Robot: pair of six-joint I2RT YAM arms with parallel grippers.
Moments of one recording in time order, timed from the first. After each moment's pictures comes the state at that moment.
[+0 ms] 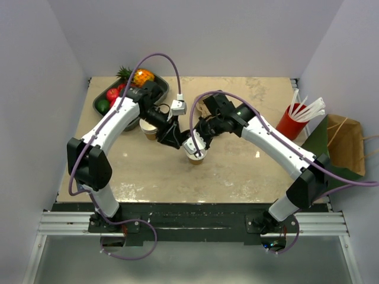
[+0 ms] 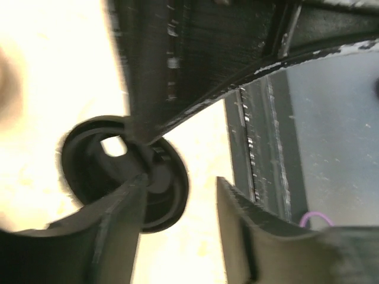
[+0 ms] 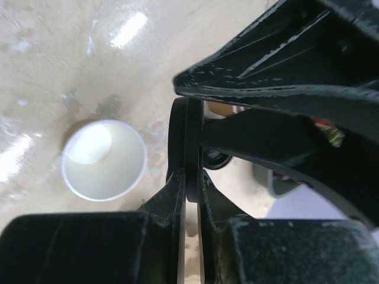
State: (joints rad) left arm -0.40 1.76 1.67 -1.31 1.05 0.98; right arm 0.71 1.58 1.55 -0.92 -0.59 -1.69
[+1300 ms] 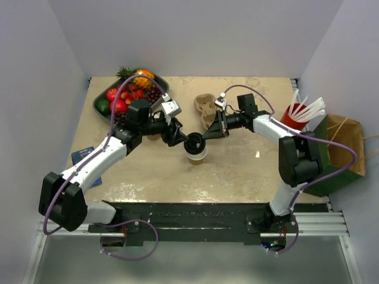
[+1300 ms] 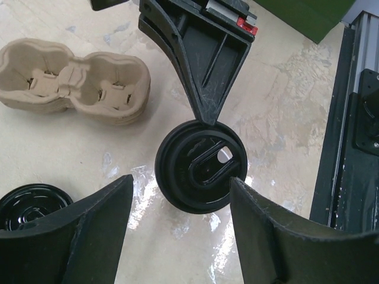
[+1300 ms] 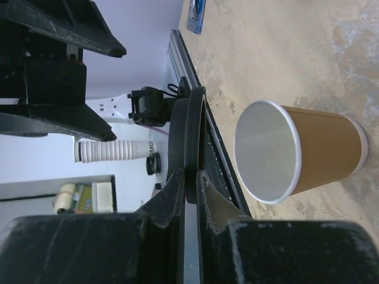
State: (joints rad) left arm -0.46 1.32 1.00 -0.10 0.69 0.16; right arm 0.27 1.77 1.20 -0.28 -1.22 0.48
